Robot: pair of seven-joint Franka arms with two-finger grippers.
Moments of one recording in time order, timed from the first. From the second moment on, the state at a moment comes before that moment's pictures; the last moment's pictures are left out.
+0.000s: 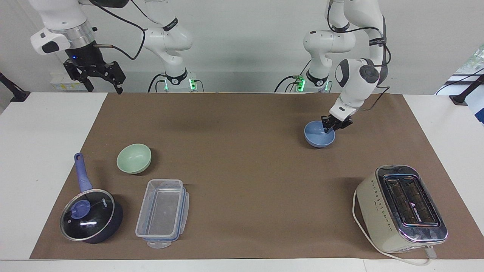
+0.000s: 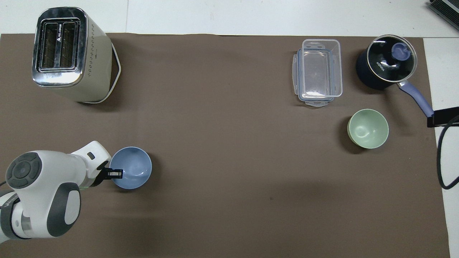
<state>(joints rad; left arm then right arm) -0.07 -0.17 -0.07 -2.55 -0.12 2.35 0.02 -0.02 -0.08 -0.08 -1.59 -0.01 1.57 0.02</state>
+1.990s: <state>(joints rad) -0.42 -0.19 -0.11 -2.35 -0.22 2.17 -0.48 -0.02 -0.08 -0.08 -1.59 -0.01 1.57 0.02</state>
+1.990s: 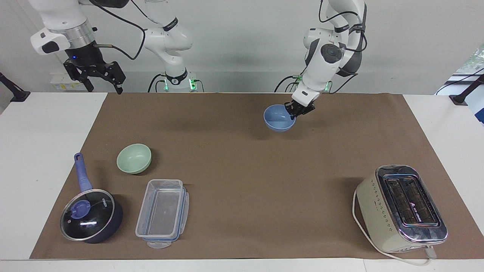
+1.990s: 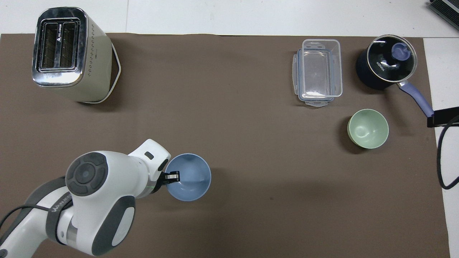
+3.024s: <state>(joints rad) -0.60 0.10 -0.12 -2.23 -0.22 2.37 -0.70 -0.02 -0.08 -0.08 -1.59 -0.01 1.57 0.02</state>
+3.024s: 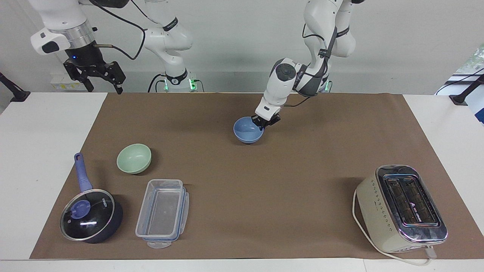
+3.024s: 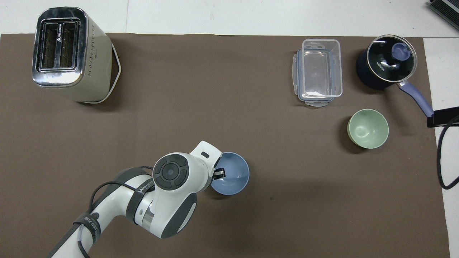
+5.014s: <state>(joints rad) -0.11 -0.08 -0.08 -1.93 -0.11 1.83 -0.04 -0.12 0.21 -0.10 -1.70 0.01 2.02 -0.05</state>
